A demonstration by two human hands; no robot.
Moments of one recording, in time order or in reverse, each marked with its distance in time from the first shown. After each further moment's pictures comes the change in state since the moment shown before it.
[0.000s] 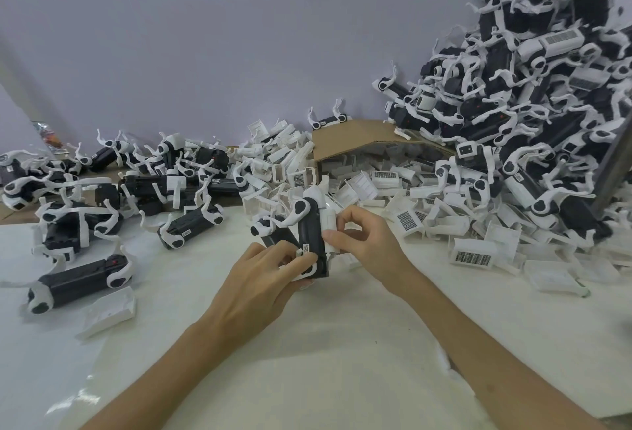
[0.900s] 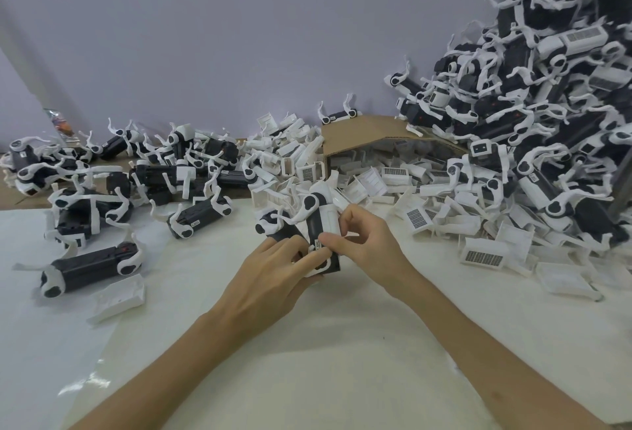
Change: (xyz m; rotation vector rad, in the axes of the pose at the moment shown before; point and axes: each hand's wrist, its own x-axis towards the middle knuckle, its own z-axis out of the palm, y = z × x) left_hand 0.001 0.006 -0.005 -0.054 -0.071 -0.015; right_hand -0.003 -0.002 0.016 -0.061 -0.011 -0.039
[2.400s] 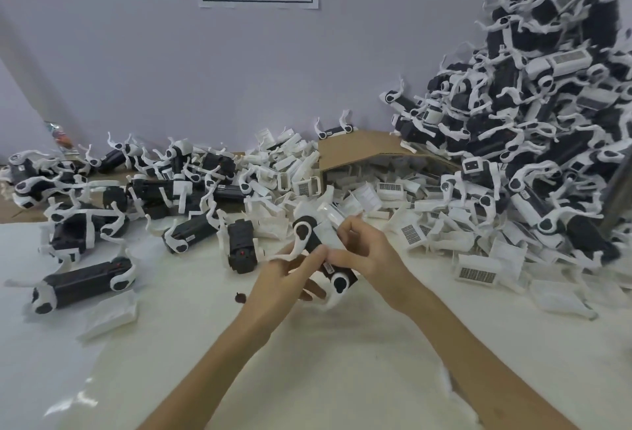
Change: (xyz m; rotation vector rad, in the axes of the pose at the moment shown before) left_hand 0.033 0.026 0.001 -1.172 -0.017 -0.997; right_hand -0.004 -0.015 -0.015 0.114 -0.134 -0.001
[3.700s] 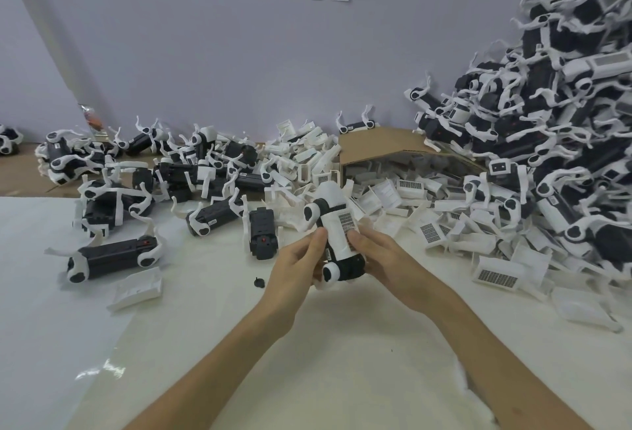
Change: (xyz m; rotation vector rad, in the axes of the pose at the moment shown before) left_hand -0.006 -0.004 0.003 -0.220 0.066 0.043; right_hand 0.000 0.003 0.005 0.055 -0.134 0.208
